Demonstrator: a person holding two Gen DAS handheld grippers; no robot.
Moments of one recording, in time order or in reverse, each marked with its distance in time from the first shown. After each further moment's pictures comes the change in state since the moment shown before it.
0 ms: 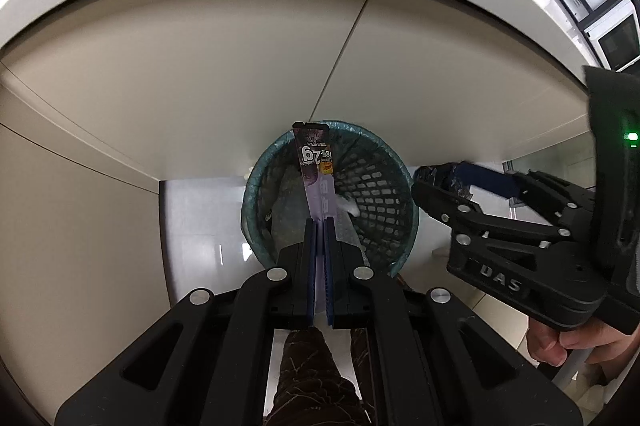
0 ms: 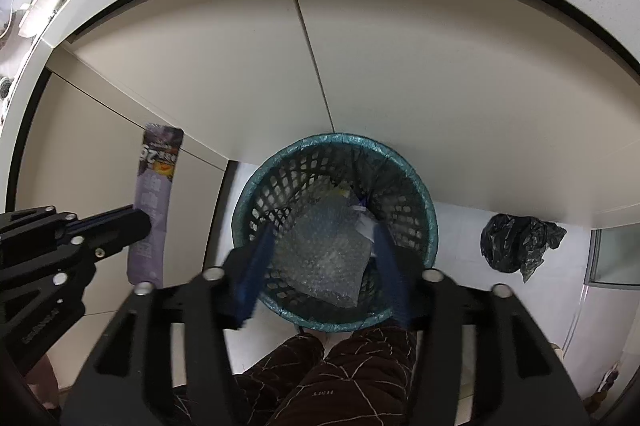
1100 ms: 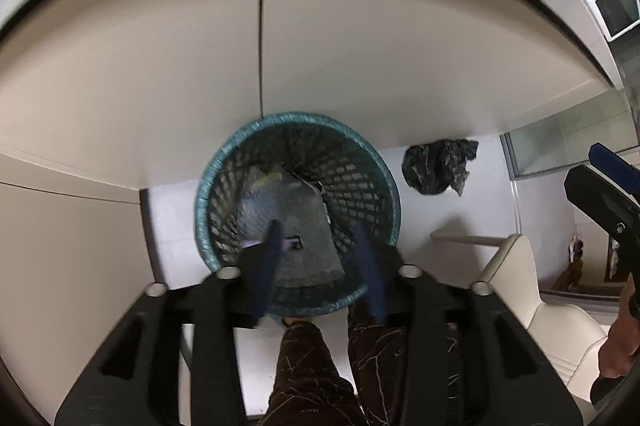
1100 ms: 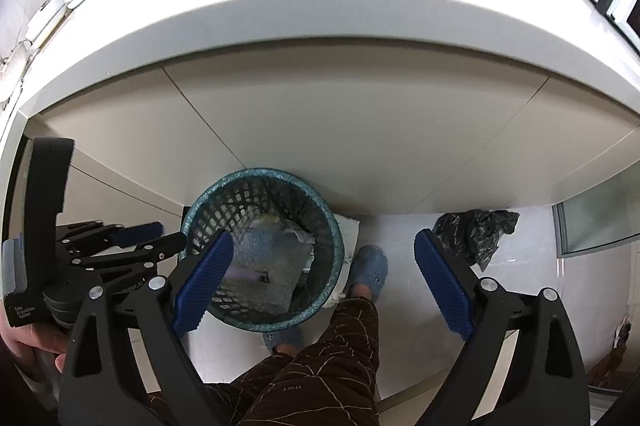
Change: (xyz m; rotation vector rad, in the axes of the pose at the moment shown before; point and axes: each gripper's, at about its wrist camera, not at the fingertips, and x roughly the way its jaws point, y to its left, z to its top) left arm 0.046 -0.052 0.020 0.093 0.052 0.009; right arm -0.095 -0.081 -0.015 0.160 -0.129 -0.144
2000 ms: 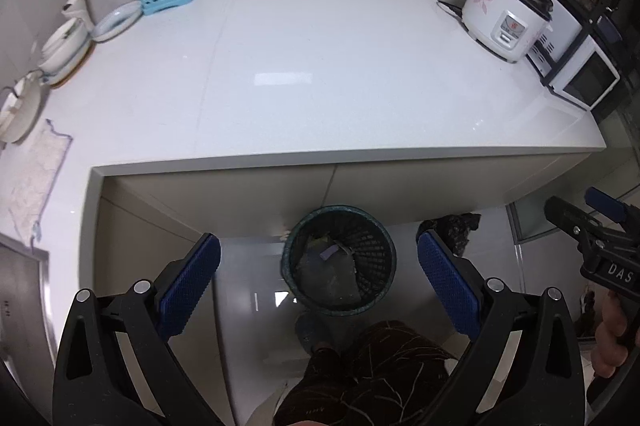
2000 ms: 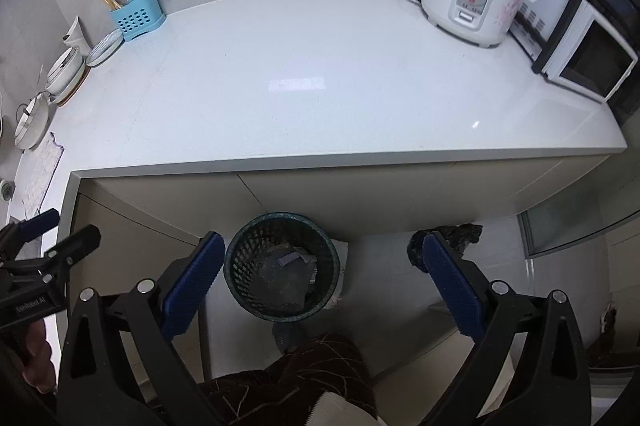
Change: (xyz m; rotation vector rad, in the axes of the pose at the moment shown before) left arm -0.294 0.004 0.003 -0.065 -0.263 0.143; right arm -0.219 0.028 0.058 0.037 -0.081 -0.085
